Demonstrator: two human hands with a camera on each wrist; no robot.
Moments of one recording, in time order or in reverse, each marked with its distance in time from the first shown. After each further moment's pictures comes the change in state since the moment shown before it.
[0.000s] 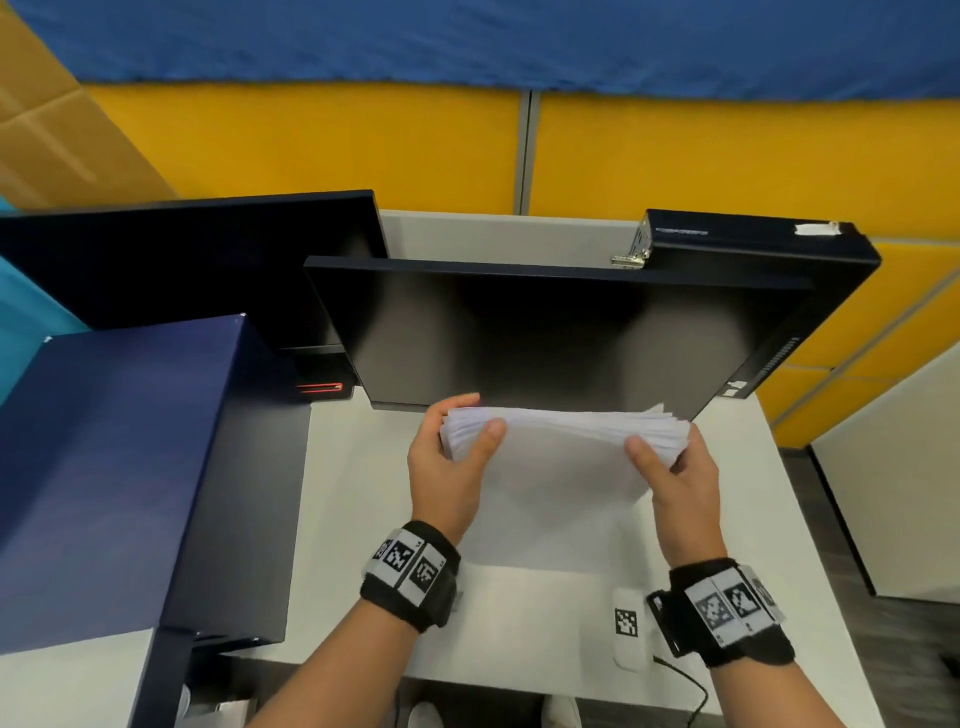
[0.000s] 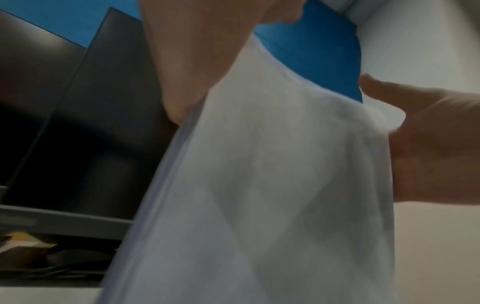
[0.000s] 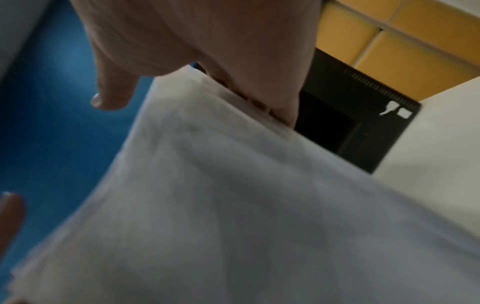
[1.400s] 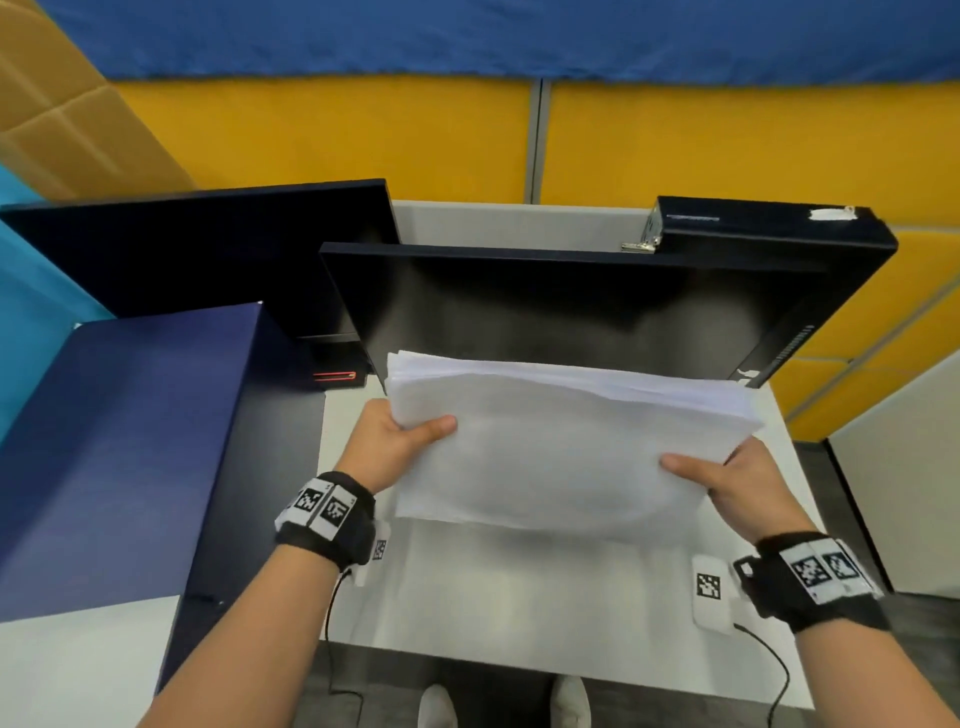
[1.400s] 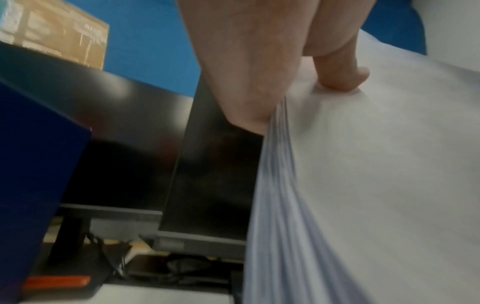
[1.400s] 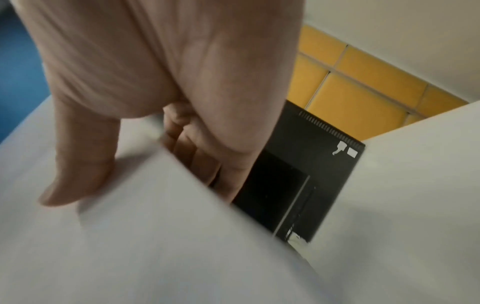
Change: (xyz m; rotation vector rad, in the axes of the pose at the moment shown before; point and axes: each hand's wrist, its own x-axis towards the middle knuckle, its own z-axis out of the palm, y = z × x) left_hand 0.043 0.010 -0.082 0.215 -0.310 -0.160; right_hand 0.029 0.012 -0.067 -0.085 -0.296 0.159
